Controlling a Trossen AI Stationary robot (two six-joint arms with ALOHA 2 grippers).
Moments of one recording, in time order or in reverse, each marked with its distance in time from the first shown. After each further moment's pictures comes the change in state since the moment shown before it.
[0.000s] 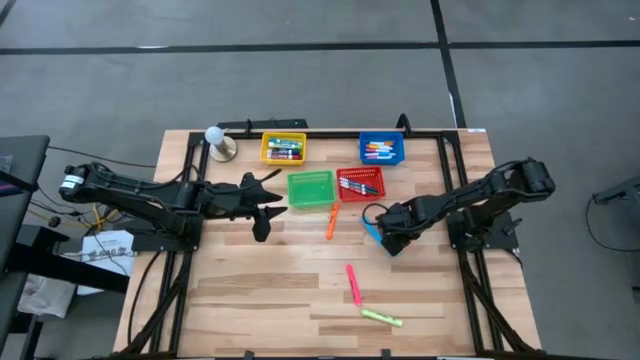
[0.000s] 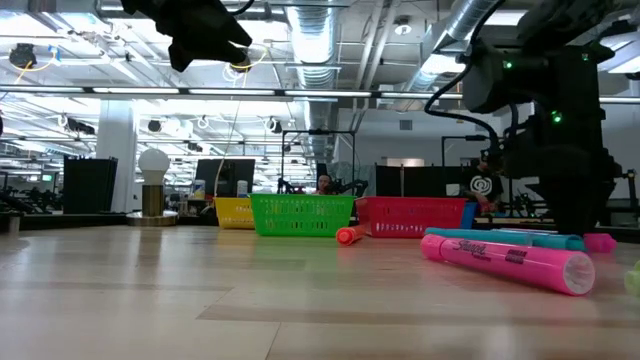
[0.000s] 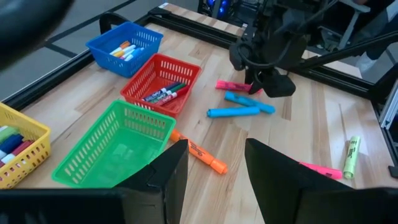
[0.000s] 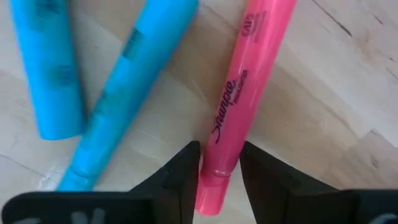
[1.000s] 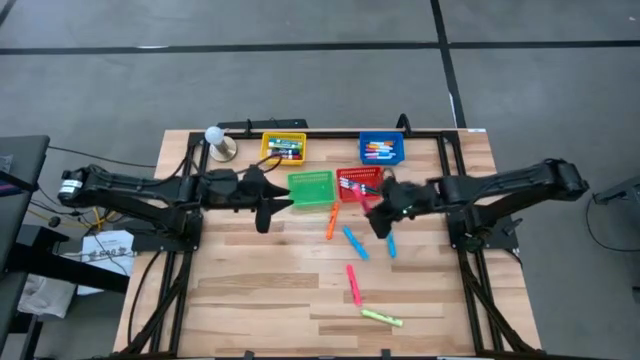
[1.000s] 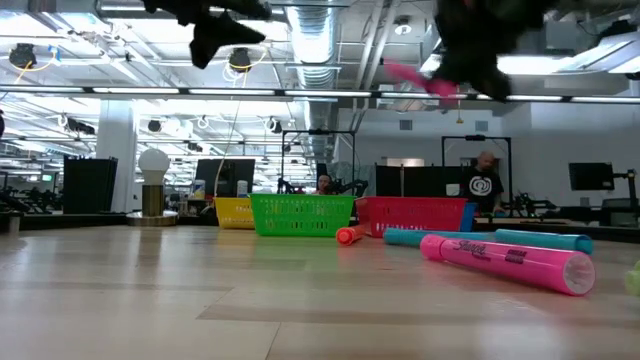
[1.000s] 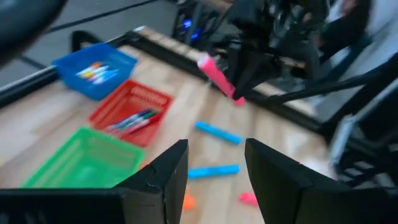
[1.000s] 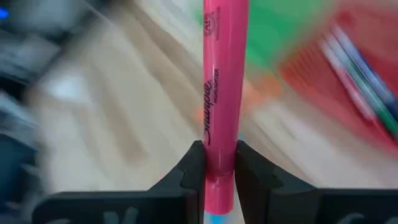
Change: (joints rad) left arm 0.102 0.006 0.001 0.159 0.181 -0.040; right arm -0.028 -0.325 0.177 0.276 0.139 -0.220
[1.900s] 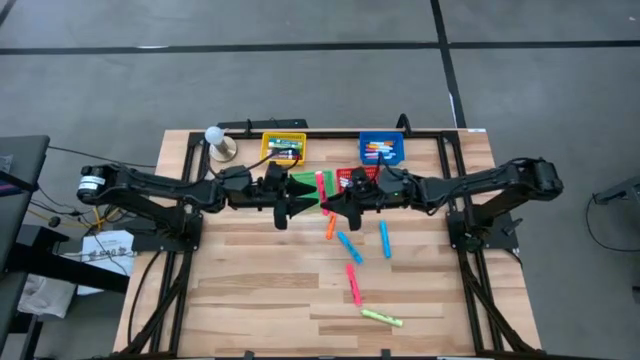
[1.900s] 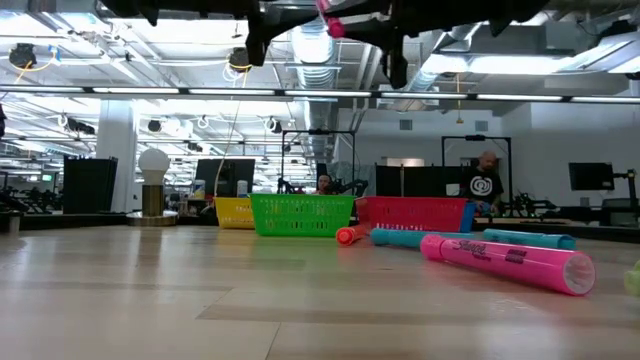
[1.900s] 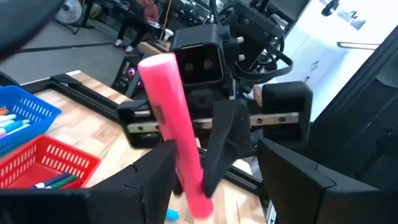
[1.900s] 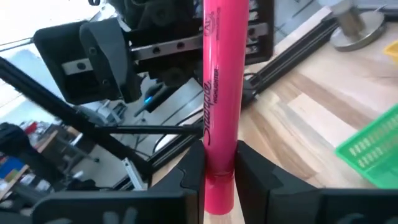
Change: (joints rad) left arm 0.048 0.249 0.000 0.569 0.166 -0.104; right arm -0.081 0.243 0.010 0.867 -0.183 -0.111
